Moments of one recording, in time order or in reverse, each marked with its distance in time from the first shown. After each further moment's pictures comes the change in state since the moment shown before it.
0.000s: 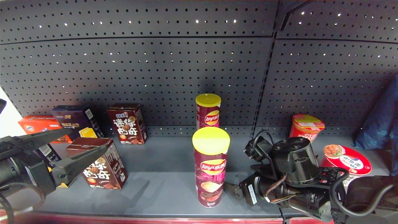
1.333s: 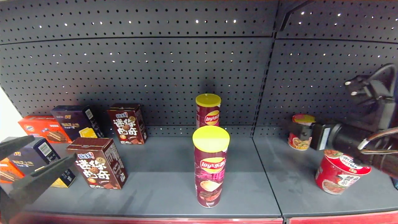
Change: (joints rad) left arm 0.064 -0.204 0.099 0.008 0.044 -0.004; right arm -0.278 -0.420 -0.008 0.045 -0.078 0.014
